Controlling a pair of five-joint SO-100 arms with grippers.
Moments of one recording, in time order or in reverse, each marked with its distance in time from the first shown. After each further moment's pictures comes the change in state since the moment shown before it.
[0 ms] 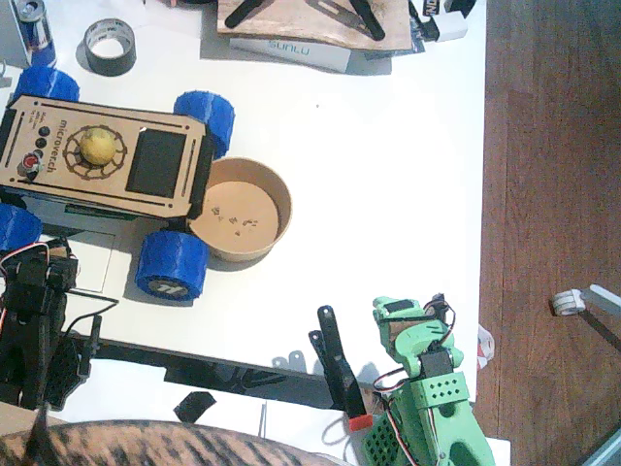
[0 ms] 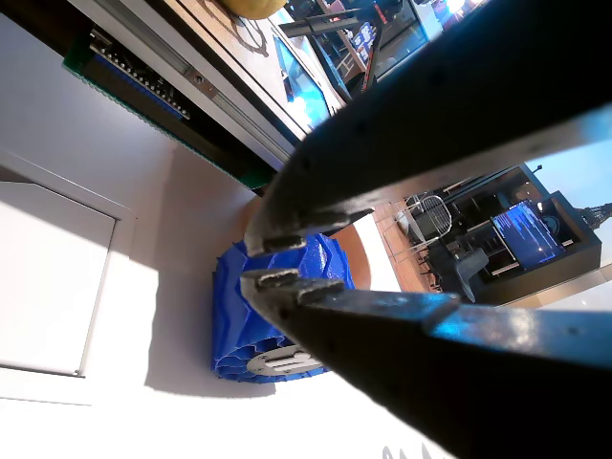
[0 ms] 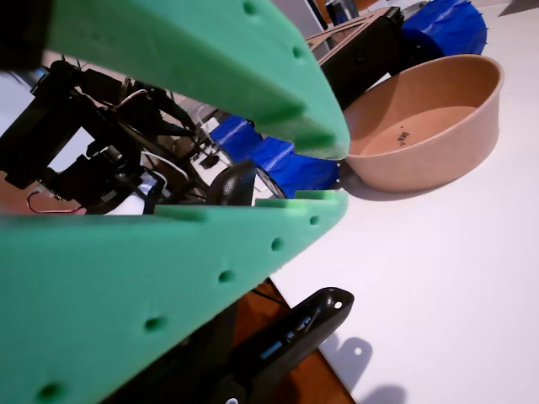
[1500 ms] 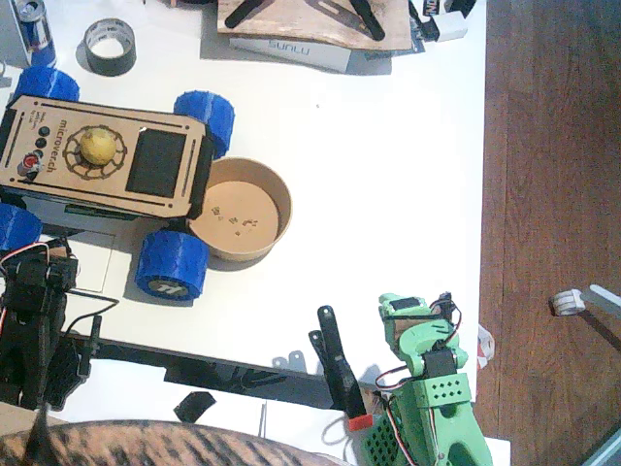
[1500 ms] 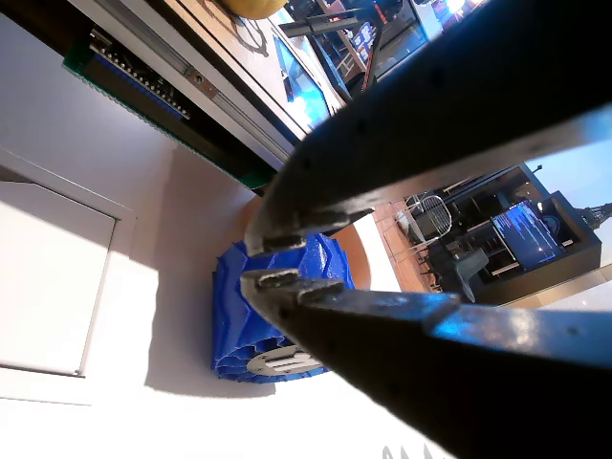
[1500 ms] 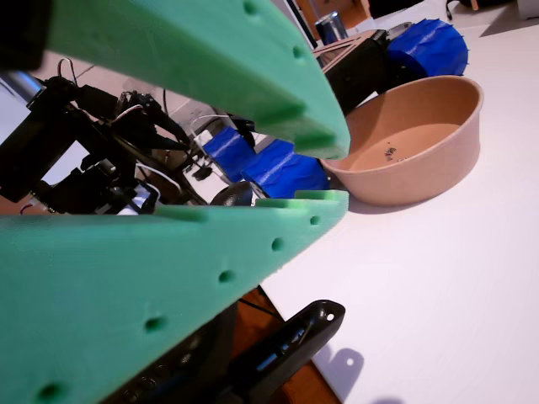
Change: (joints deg) arm 0 0.0 0.0 0.0 0.0 0.0; arm 1 2.2 0.2 -2.4 1.8 0.0
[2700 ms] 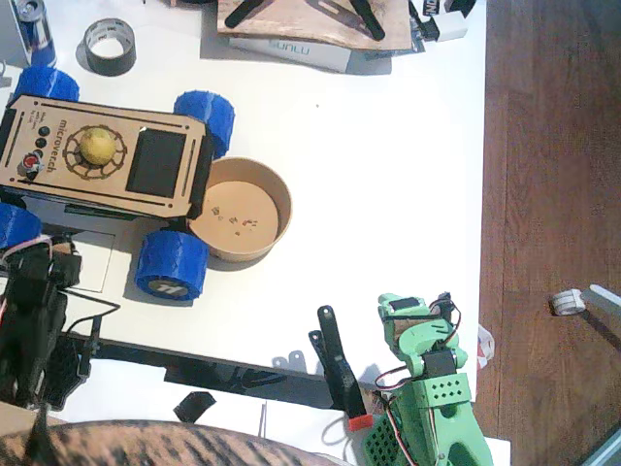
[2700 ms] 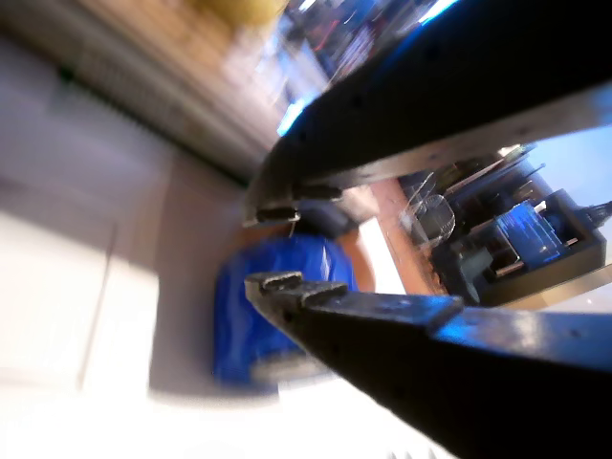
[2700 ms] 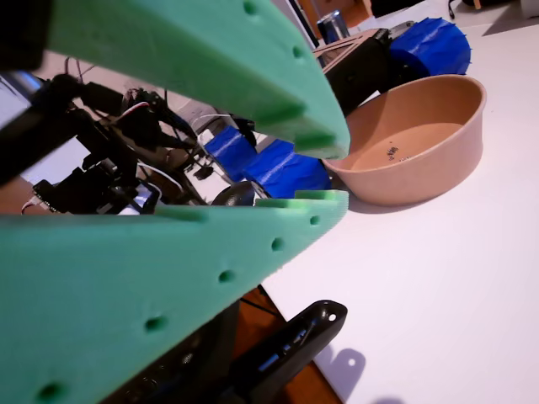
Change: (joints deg) arm 0 2.5 -16.4 -4.9 -11.5 -0.4; arm 1 -0.4 0.0 0.0 0.0 0.1
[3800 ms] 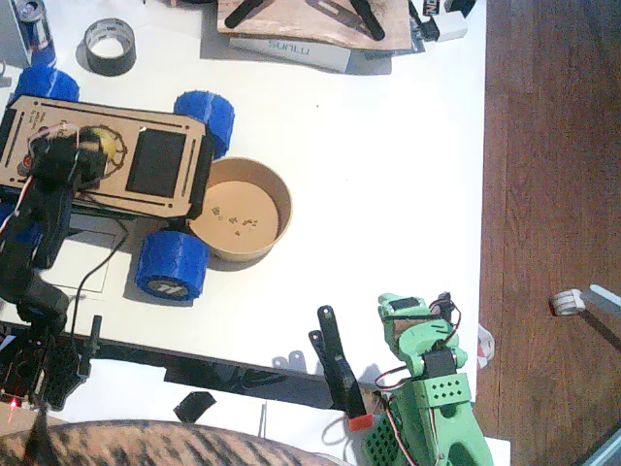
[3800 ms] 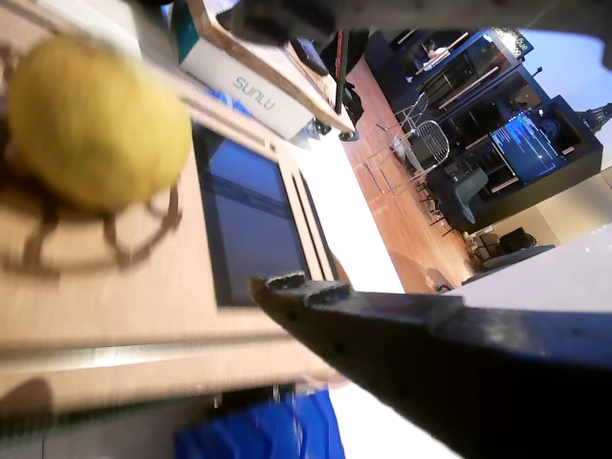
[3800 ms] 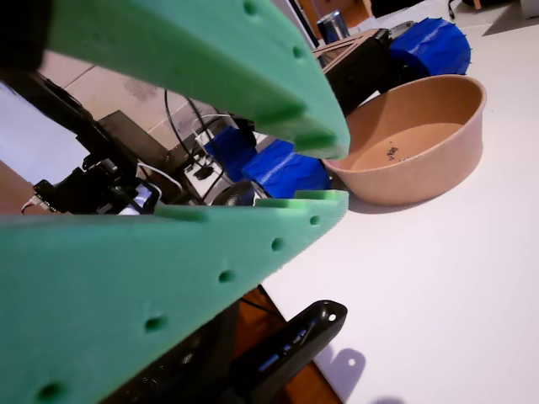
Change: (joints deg) arm 0 0.9 -74.4 -64.4 -9.4 10.8; arm 1 0.0 0.0 0.0 0.0 0.0
